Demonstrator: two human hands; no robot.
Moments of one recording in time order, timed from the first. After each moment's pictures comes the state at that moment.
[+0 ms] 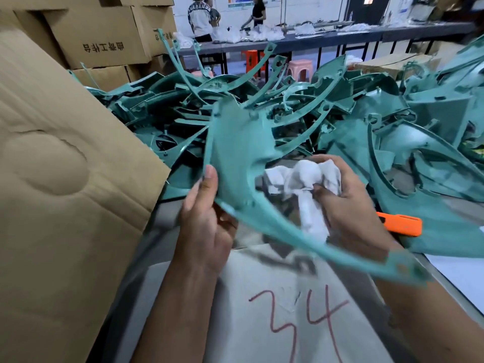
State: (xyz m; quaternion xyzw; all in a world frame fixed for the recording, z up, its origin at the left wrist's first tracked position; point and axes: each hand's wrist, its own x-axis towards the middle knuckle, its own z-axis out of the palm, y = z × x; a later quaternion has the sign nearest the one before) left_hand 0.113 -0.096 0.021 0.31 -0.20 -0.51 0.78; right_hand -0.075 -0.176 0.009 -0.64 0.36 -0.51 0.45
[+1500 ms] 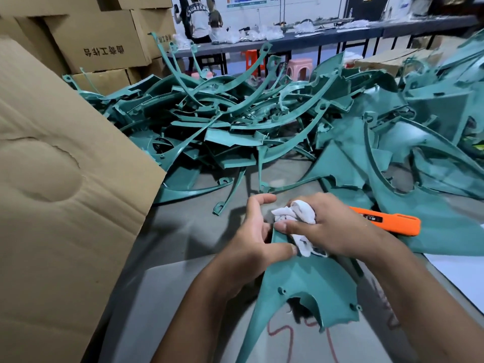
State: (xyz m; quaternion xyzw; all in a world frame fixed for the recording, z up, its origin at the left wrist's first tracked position) left_hand 0.079 -0.086 -0.003 0.48 -0.48 -0.57 0.46; right_hand -0.088 -0.184 0.000 -0.85 0.35 -0.20 0.35
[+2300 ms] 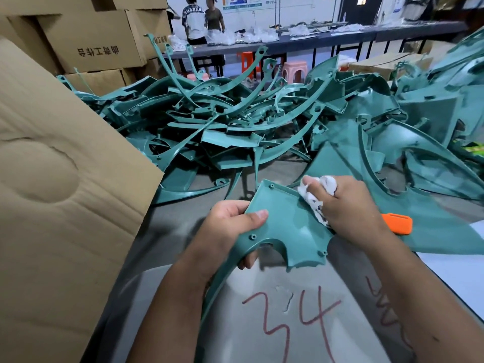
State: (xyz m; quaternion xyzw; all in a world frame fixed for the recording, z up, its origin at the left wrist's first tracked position) left_hand 0.113 -0.085 0.013 0.46 -0.50 -0.54 0.49; right_hand -0.097 -0.200 -0.007 -0.74 0.48 -0.40 0.25
